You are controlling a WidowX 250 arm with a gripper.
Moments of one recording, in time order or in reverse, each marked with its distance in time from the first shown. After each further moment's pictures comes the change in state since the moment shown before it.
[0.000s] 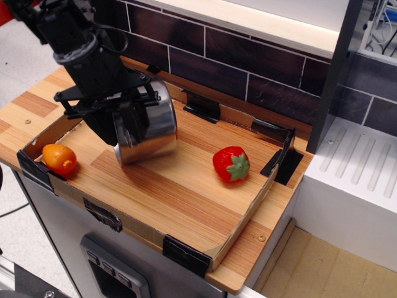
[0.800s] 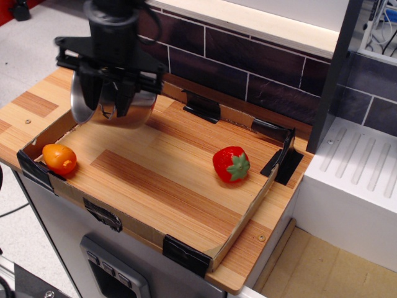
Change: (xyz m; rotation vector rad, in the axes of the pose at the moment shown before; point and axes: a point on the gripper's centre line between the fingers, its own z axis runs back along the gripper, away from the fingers) arm 0.016 -0.003 0.026 0.566 -0.017 -0.088
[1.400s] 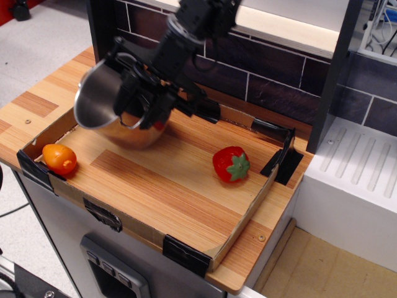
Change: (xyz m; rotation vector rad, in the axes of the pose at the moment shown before) arm 0.000 -0.031 -0.014 0.275 0.274 -0.026
